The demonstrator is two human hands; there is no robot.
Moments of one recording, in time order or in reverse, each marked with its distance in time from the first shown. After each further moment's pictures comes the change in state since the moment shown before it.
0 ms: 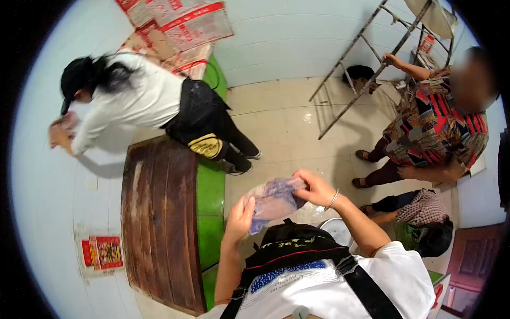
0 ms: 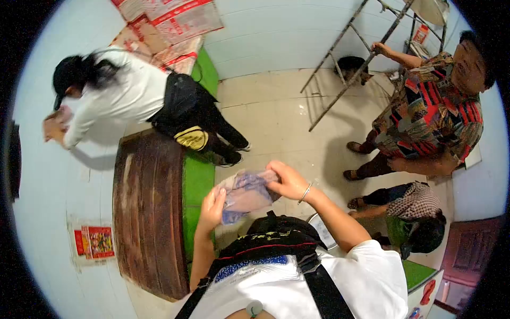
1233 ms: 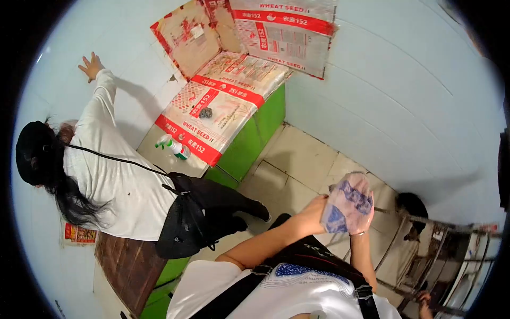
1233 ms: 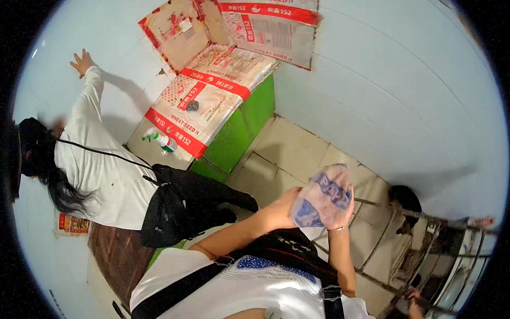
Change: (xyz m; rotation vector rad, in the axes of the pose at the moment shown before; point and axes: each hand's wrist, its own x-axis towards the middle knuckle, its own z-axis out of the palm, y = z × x) left_hand 0.721 0.137 0.028 0.336 -0.057 0.593; right_hand 0.631 0.226 -0.298 1.807 0.078 0.206
